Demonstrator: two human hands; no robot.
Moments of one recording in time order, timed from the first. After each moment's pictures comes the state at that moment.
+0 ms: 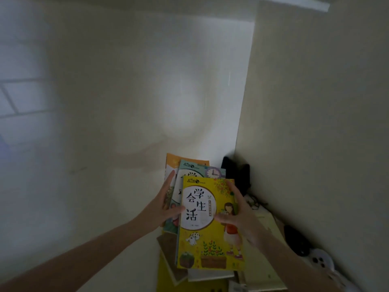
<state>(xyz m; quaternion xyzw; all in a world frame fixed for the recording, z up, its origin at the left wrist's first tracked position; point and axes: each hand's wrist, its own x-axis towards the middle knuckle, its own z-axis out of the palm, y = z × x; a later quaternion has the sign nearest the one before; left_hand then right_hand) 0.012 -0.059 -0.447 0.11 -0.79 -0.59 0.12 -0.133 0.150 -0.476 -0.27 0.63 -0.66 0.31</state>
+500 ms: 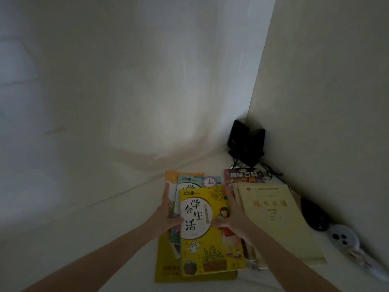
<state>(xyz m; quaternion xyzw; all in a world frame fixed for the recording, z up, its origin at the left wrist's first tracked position) 0.006 -0.065 -0.604 0.25 -0.76 -0.60 -0.02 -0.139 0.123 -0.608 -0.23 0.72 -0.51 0.41</state>
